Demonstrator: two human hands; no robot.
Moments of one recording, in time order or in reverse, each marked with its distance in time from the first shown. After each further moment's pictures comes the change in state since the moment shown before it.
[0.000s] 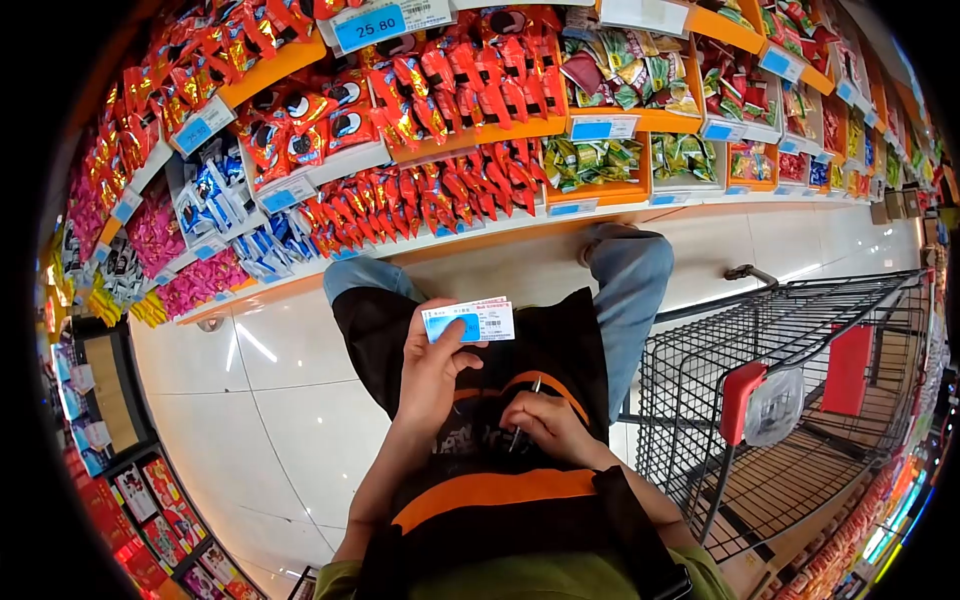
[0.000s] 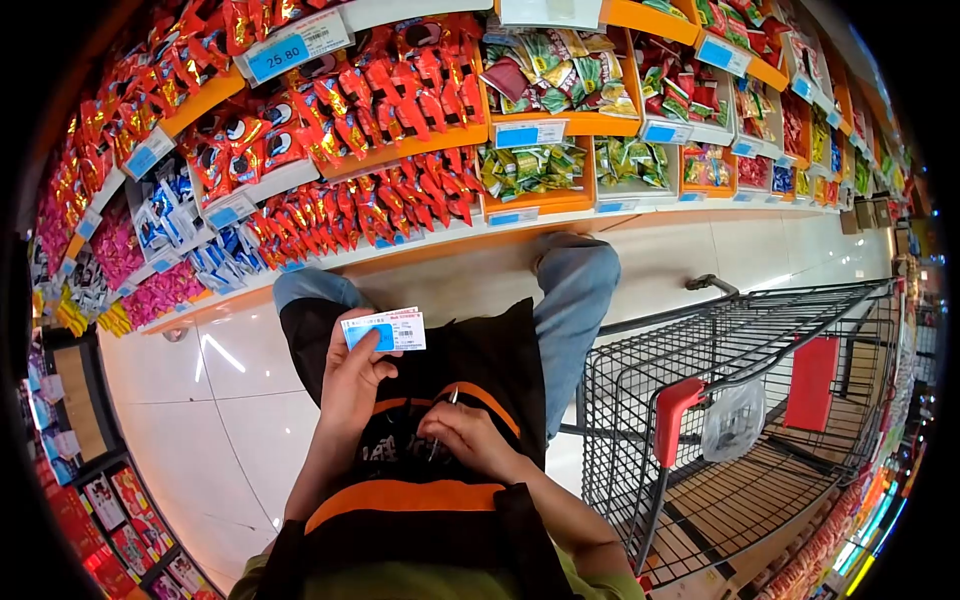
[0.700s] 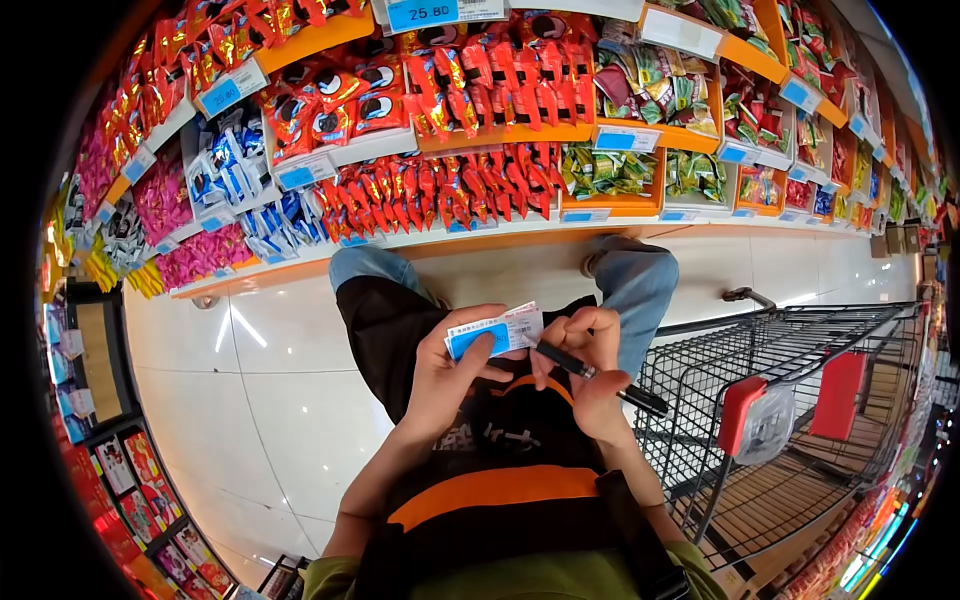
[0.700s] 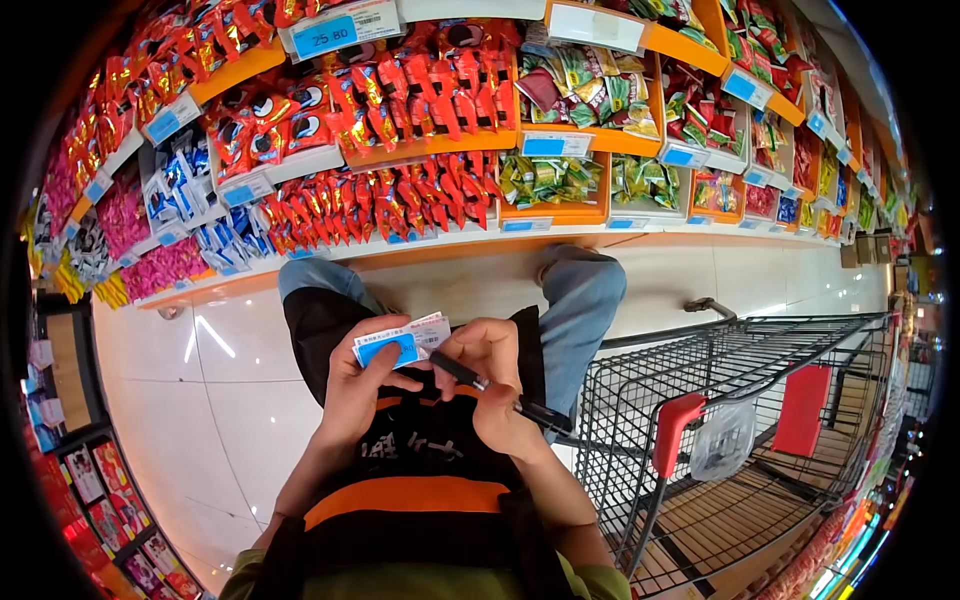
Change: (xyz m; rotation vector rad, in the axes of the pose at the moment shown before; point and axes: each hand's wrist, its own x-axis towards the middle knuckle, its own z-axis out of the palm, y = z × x) left_hand -0.022 0.024 0.026 0.270 -0.126 0.073; right_hand 0.050 -0.051 -0.017 0.440 0.265 -0.309
